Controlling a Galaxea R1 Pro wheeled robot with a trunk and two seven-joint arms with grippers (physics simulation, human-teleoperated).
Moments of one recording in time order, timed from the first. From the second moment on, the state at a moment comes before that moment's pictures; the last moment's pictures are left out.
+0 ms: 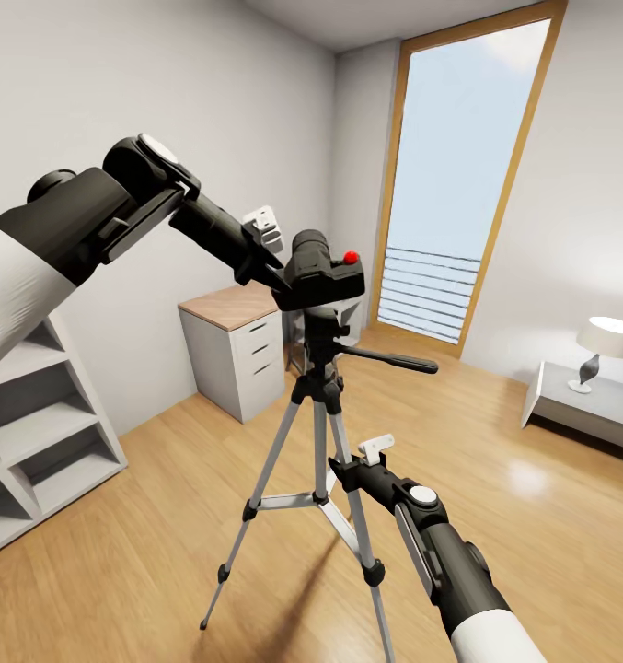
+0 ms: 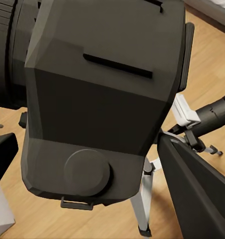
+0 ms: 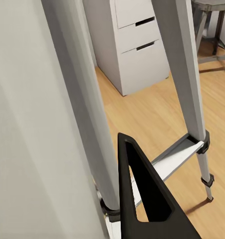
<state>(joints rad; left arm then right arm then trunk) -1.82 0.26 -1.02 -0.93 0.35 0.79 -1.23 -0.51 0.12 0.06 -1.03 0.10 0.25 0.38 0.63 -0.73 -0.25</state>
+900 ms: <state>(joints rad) -1.82 0.25 -1.02 -0.93 0.35 0.80 -1.23 -0.51 0.12 0.06 -1.03 0.09 0.25 0.38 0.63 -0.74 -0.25</state>
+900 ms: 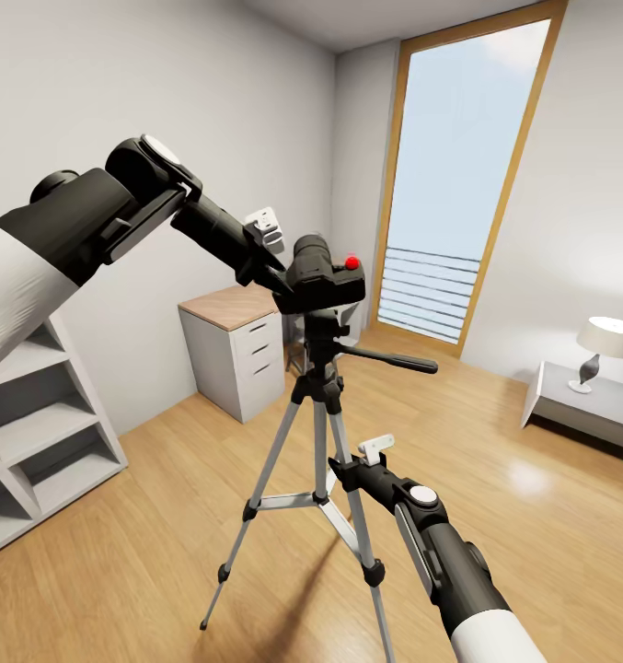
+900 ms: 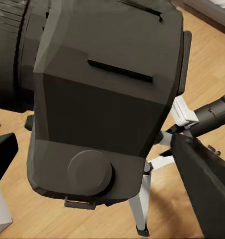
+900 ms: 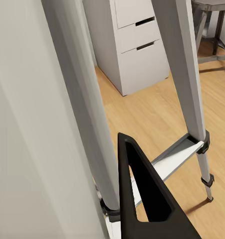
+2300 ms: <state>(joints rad) -1.82 0.26 -1.01 -0.90 0.35 0.81 -1.21 -0.51 0.12 0.06 -1.03 0.10 0.25 0.38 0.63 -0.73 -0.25</state>
